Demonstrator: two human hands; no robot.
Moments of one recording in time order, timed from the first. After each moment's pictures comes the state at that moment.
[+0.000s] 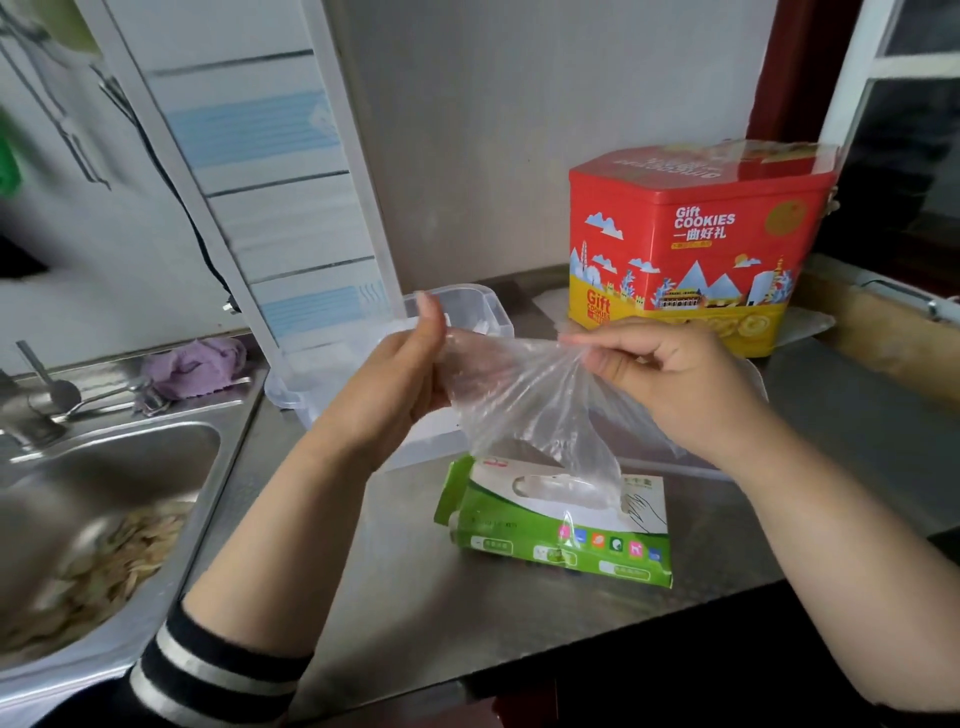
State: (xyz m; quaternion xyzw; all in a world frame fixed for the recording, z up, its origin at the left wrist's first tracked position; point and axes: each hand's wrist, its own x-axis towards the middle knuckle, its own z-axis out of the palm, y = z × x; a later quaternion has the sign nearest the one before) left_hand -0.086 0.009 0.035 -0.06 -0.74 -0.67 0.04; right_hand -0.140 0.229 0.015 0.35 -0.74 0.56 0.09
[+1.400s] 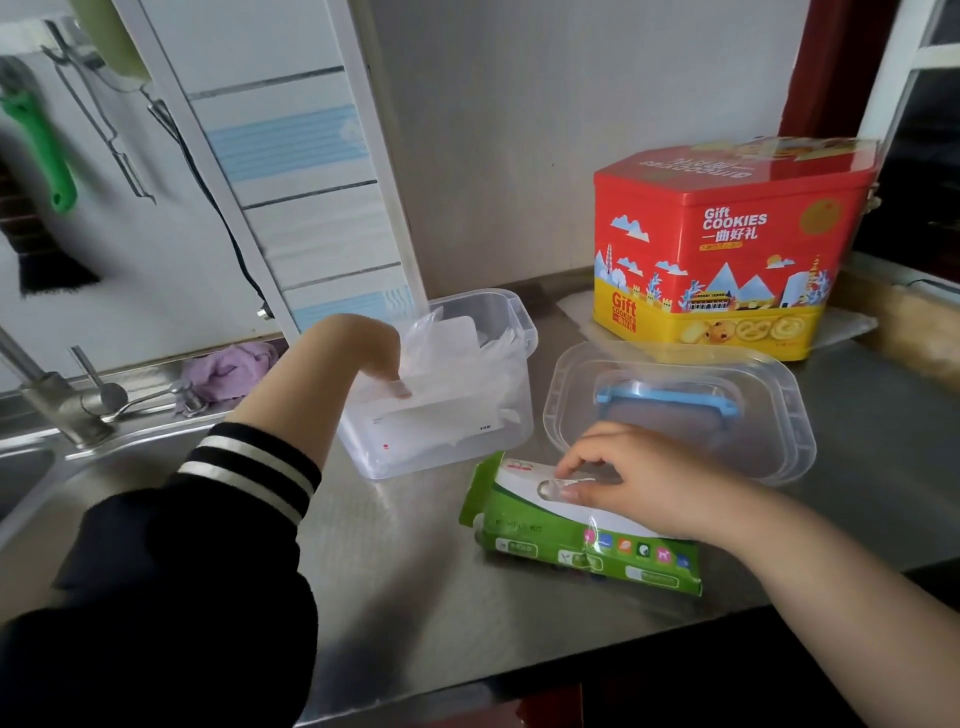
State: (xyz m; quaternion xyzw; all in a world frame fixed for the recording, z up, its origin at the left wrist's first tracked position) left_hand -0.172 -0.087 0.057 0.16 -0.96 0.13 -0.20; right_hand -0.137 0.213 -0.032 0.35 -0.89 0.25 -0.12
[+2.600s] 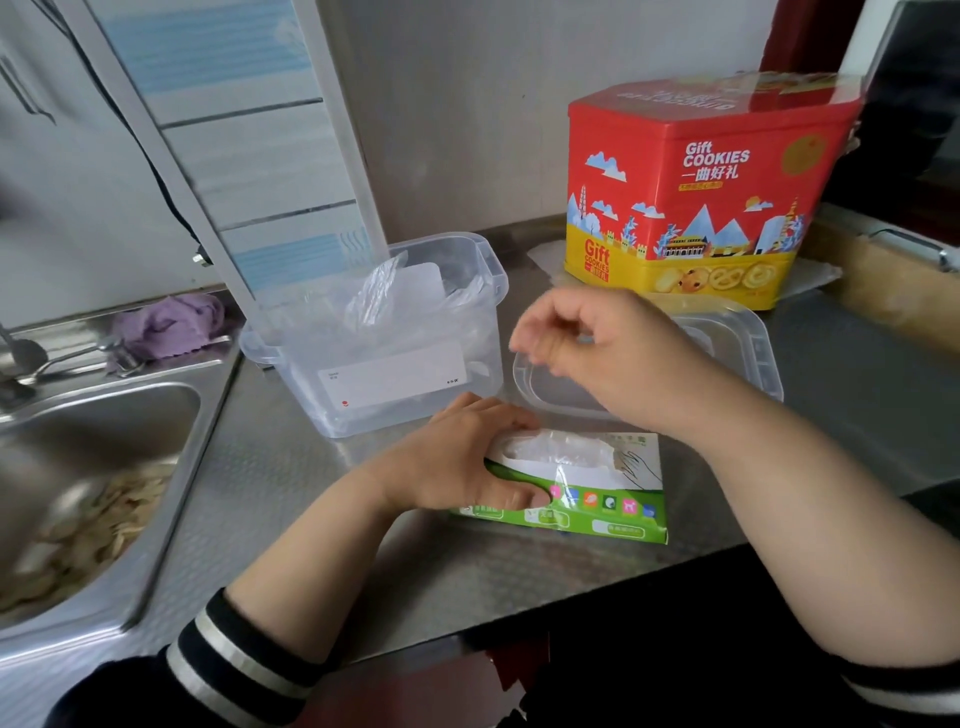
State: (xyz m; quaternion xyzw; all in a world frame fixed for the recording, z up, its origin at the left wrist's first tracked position) left_hand -0.089 0.013 -0.055 -0.15 -0.96 -0.23 -0.08; right_hand -0.124 0.198 0.021 0.34 -0.80 0.49 -0.01
